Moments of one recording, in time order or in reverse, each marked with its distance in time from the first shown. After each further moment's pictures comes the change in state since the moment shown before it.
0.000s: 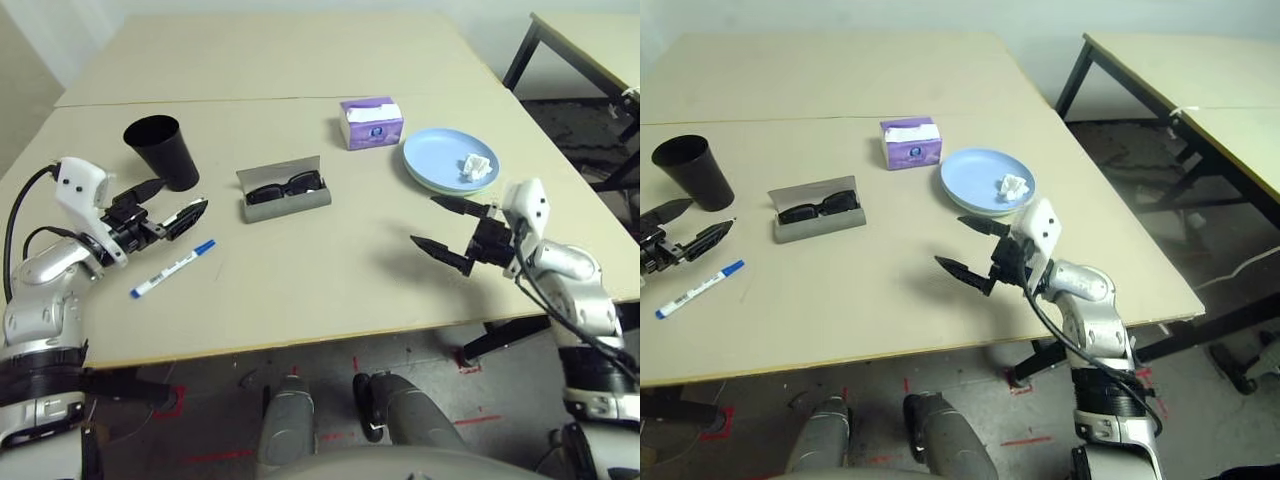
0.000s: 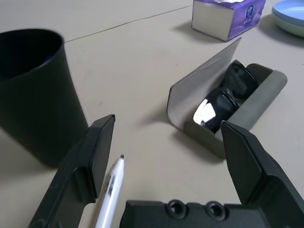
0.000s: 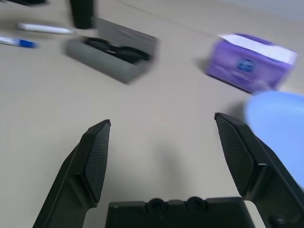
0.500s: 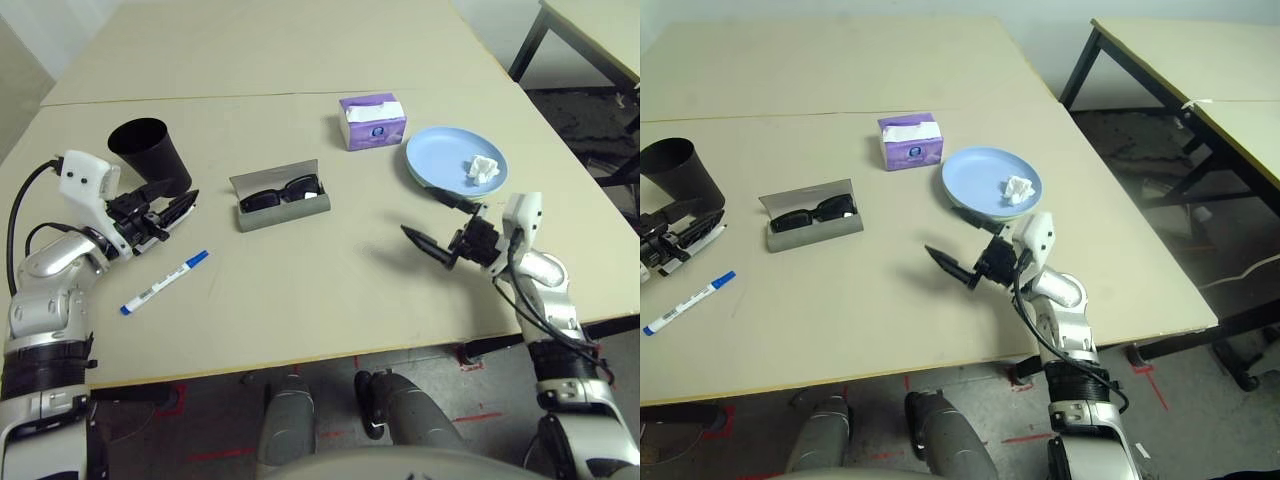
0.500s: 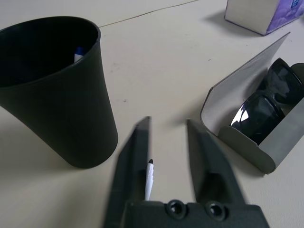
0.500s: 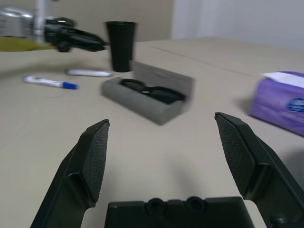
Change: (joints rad) left arm -0.069 -0.011 -0.036 0.049 0.055 0.025 0.073; right arm -0.013 0.059 0.087 0.074 0.179 -0.129 0.174
